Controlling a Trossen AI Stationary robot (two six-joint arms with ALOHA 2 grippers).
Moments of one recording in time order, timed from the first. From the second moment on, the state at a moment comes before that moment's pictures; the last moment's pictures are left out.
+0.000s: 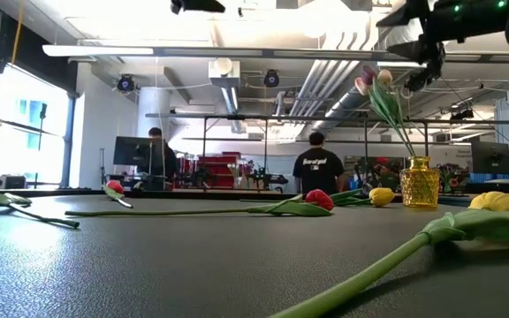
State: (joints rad) left arm 0.24 1.27 1.36 -0.45 -0.14 -0.02; right arm -0.64 0.57 0.49 0.30 0.15 0.45
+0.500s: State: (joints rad) left arm 0.25 1.43 1.36 -0.42 -0.07 -0.12; right arm -0.37 0.65 0.49 0.28 0.20 0.54
